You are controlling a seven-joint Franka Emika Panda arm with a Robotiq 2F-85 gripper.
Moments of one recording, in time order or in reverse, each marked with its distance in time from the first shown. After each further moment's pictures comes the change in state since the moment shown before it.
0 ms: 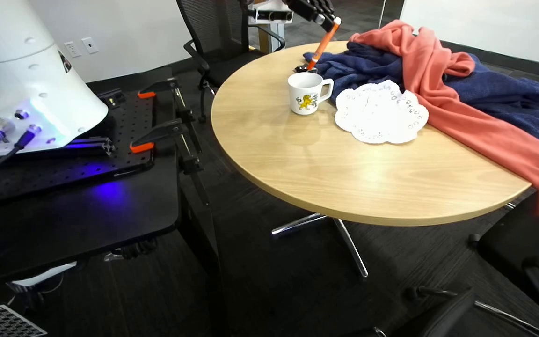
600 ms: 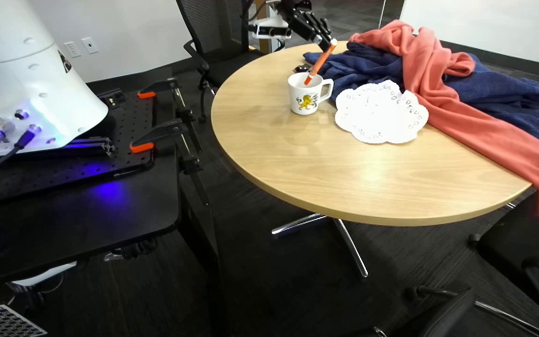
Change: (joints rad) arm -0.029 0.099 0.030 0.055 0.005 0.000 0.000
